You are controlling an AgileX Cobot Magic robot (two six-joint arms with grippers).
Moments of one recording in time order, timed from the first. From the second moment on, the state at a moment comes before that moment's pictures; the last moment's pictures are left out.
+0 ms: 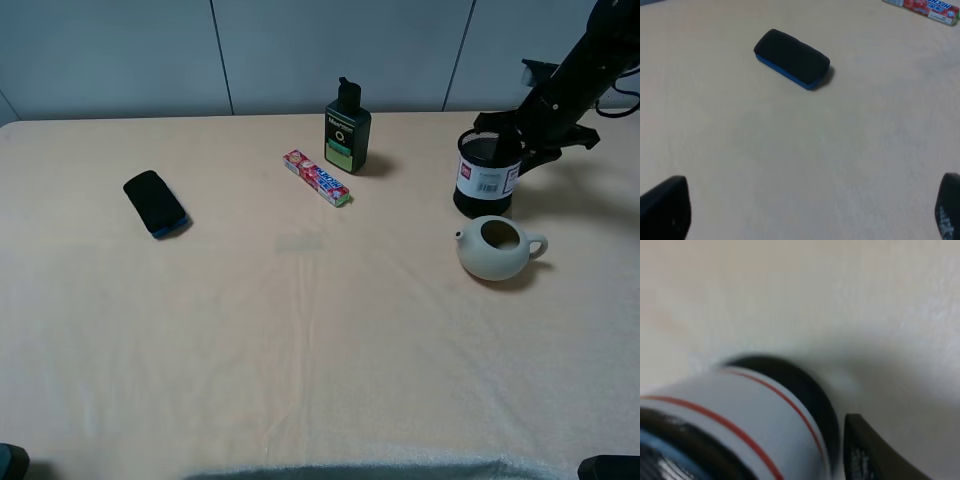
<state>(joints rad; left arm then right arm) -0.02 -0.01 -0.49 -0.10 1.07 0.21 0.01 2.11 -1.45 0.22 0.84 -0.10</state>
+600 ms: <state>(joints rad) -0.02 -0.01 -0.49 -0.10 1.07 0.21 0.01 2.06 -1.56 0.22 1.01 -0.07</state>
